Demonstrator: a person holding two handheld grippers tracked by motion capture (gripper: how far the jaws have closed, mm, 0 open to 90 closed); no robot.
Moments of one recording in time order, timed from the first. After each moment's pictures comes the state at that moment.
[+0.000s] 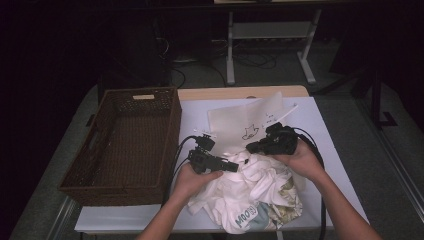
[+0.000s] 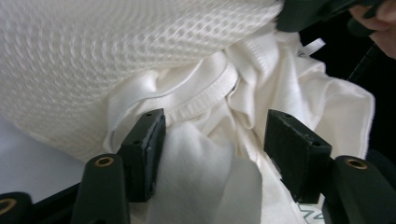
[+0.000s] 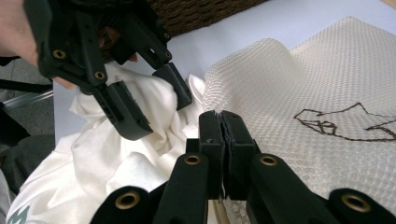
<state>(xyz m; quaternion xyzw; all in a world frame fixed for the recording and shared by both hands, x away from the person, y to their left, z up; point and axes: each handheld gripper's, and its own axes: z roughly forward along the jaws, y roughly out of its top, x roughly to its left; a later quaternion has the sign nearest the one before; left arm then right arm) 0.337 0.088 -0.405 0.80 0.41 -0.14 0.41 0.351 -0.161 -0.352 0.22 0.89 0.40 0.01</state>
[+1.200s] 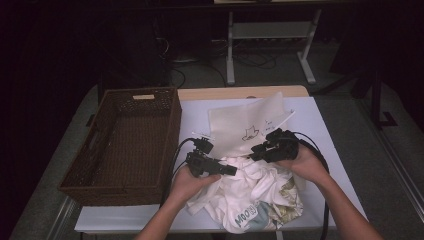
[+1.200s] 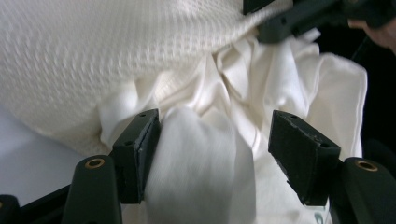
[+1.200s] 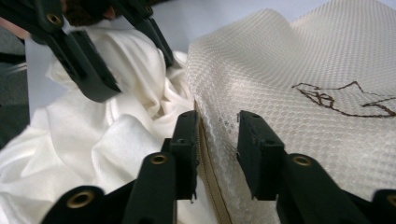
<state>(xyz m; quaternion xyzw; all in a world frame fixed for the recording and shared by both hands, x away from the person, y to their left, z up) 0.325 0.095 -0.401 0.81 0.40 -0.14 0.41 0.345 -0.164 -0.363 0.21 0.91 0.36 0.04</state>
